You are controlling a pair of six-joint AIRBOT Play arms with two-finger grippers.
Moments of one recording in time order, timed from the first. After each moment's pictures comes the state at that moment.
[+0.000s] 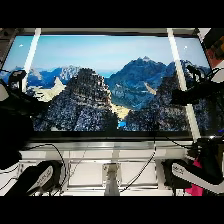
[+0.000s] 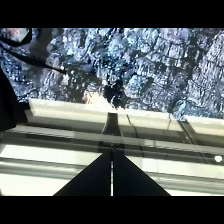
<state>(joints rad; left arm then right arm) 0.05 -0.92 1.05 1.61 -1.48 -1.59 -0.22 -1.22 1.17 -1.23 1.48 1.40</state>
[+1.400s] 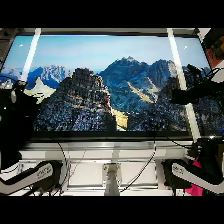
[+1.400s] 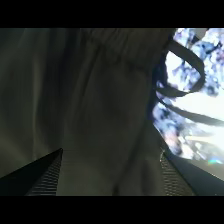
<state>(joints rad) 0.30 -1.25 0.93 2.04 -1.03 -1.28 -0.22 -1.22 1.18 -1.23 1.47 1.40</state>
